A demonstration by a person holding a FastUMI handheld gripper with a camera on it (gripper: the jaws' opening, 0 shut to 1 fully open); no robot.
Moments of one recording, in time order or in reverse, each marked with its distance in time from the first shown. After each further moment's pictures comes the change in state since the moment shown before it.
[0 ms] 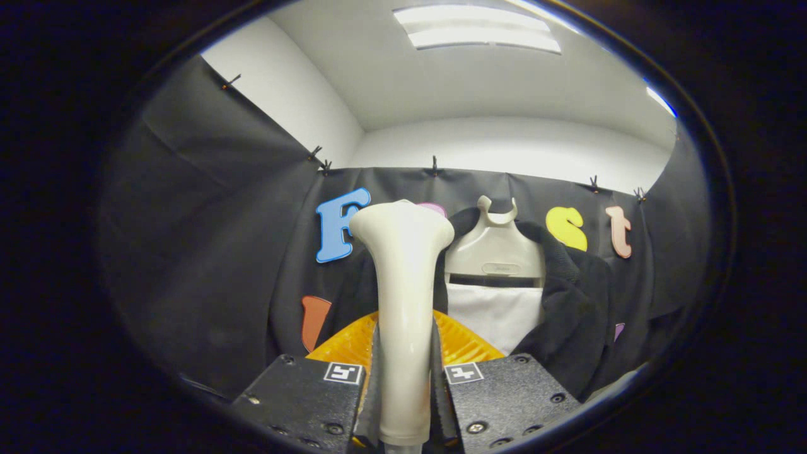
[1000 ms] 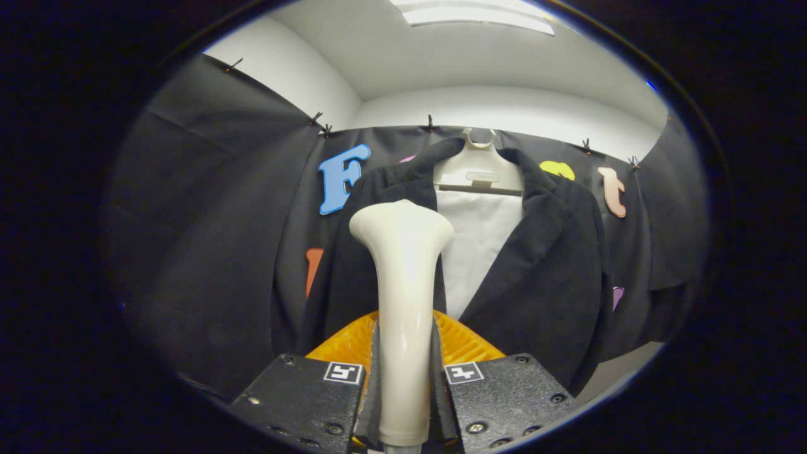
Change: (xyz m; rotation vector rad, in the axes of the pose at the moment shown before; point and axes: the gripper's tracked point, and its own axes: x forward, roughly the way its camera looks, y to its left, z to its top) arm -0.063 -0.014 -0.105 0.024 0.190 0.005
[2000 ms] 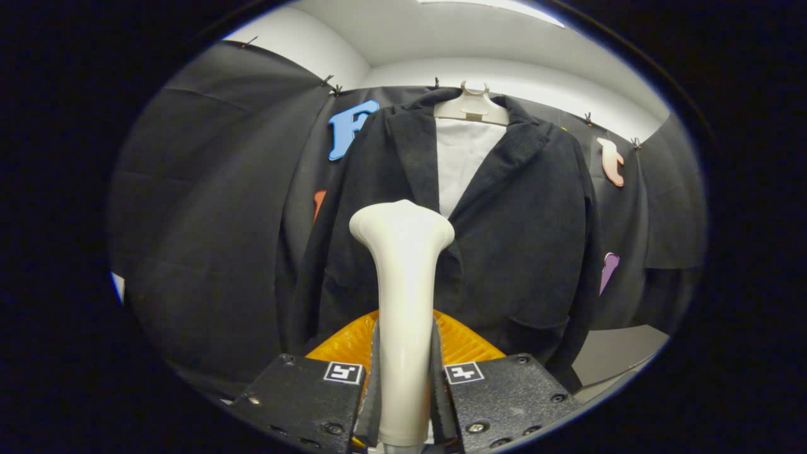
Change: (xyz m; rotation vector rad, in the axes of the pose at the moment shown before) arm -0.065 -0.009 -0.107 -0.050 0.192 0.003
